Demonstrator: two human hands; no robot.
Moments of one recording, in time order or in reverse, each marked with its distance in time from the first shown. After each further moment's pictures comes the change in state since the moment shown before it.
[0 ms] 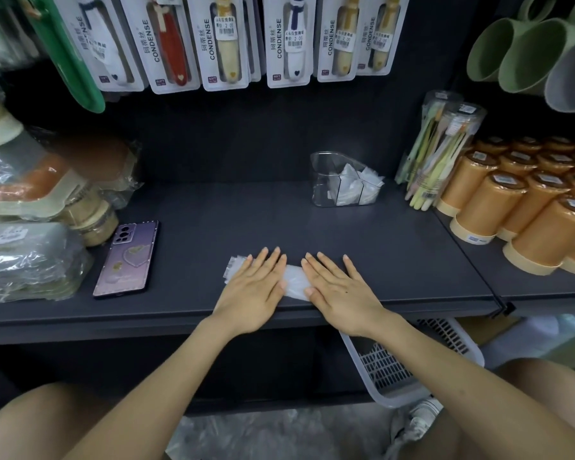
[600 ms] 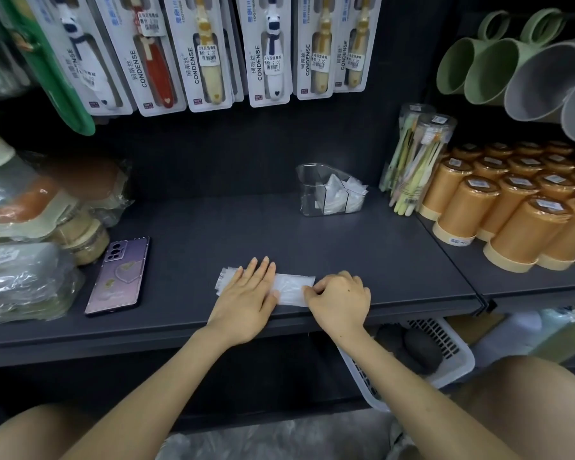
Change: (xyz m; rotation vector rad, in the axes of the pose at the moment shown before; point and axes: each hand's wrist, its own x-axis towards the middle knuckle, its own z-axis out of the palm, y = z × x) left_hand -0.001 0.003 -0.001 -0.028 -0.017 -0.044; right_hand 0.003 -0.028 -0.003 0.203 0.410 0.660
